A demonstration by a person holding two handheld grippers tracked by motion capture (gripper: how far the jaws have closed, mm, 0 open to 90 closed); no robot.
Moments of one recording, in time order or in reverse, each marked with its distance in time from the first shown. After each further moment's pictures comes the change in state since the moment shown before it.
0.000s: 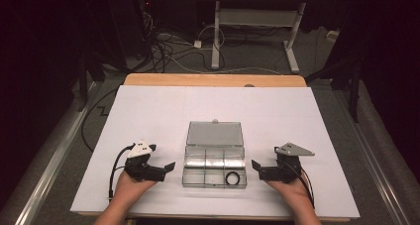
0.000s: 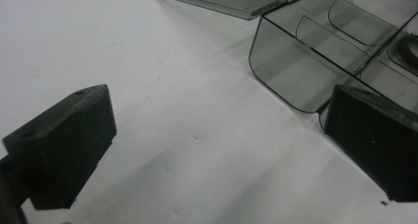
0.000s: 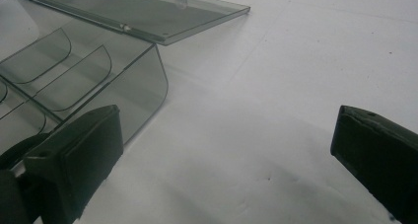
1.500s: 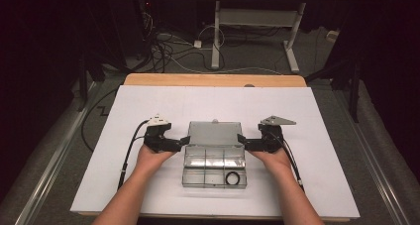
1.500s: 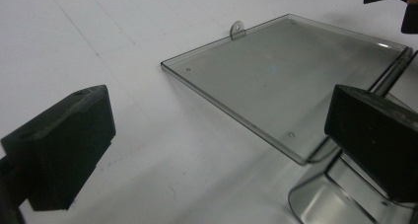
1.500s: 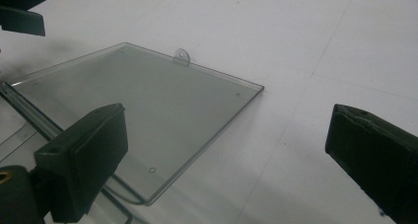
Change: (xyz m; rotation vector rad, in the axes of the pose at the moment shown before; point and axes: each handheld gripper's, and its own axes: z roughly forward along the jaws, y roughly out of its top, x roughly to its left) left arm 0.026 0.062 0.062 -0.021 -0.040 -0.079; right arm -0.009 0.063 0.061 -0.015 0.062 0.055
